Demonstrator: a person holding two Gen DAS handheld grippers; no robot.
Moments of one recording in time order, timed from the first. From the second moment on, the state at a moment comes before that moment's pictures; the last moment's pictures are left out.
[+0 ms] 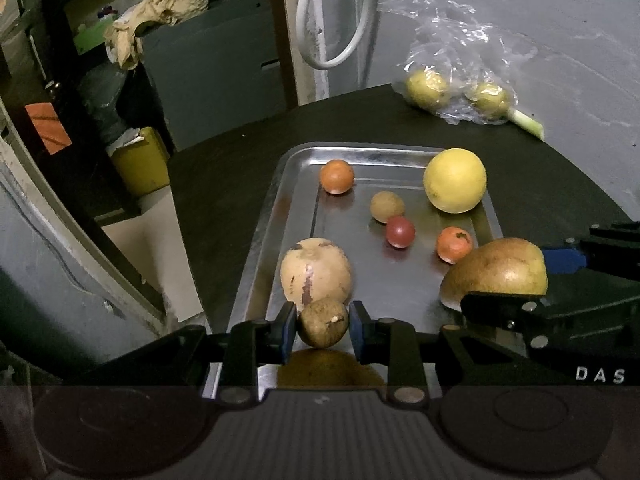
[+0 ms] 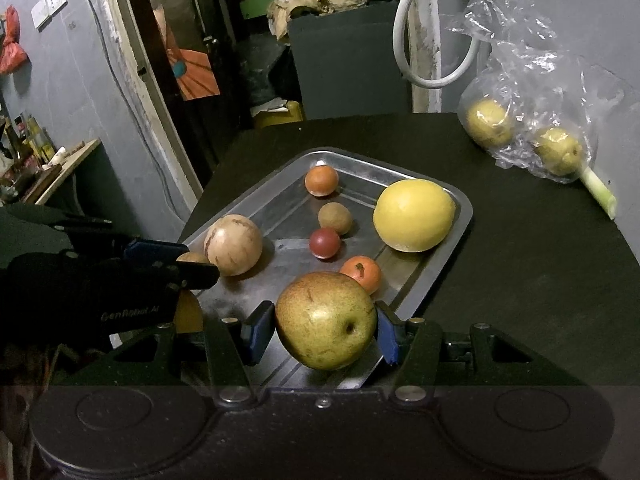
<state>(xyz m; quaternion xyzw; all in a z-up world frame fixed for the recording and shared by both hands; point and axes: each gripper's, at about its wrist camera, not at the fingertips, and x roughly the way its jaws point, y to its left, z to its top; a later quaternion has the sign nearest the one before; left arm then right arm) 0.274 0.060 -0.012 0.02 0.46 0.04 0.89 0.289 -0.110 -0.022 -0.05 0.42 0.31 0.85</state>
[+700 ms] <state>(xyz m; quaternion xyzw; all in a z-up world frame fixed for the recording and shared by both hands) 0.276 0.071 -0.018 0.00 0.47 0.06 0.88 0.285 -0.101 -0.032 -0.06 0.44 0.30 0.85</state>
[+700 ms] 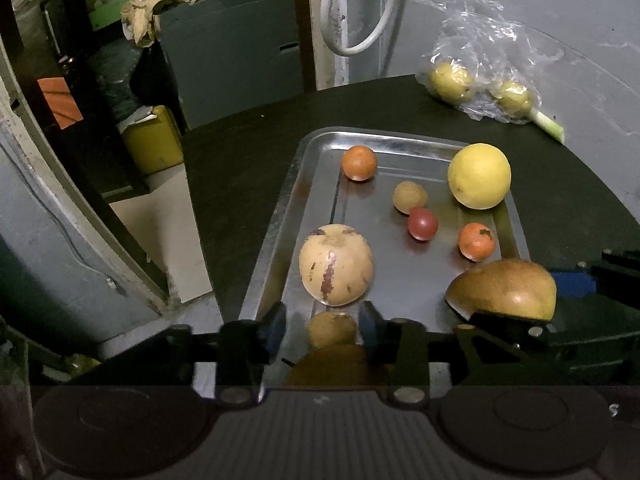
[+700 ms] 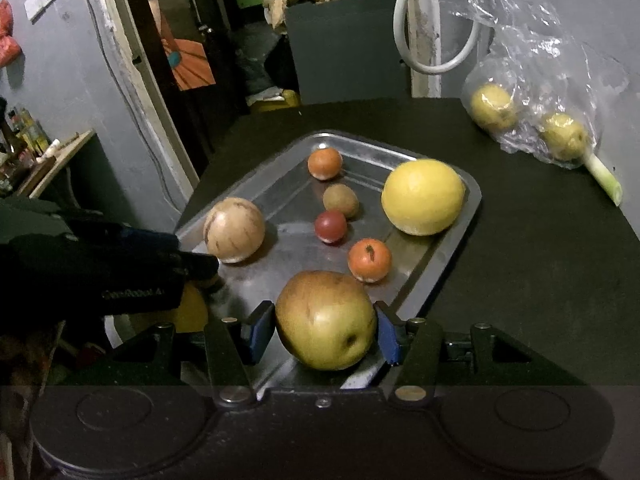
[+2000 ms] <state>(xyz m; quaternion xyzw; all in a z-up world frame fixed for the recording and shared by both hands) 0.219 0.086 0.041 -0.08 0.38 0.10 0.92 0.216 -0.146 0.041 -0.02 0.34 0.13 0.93</state>
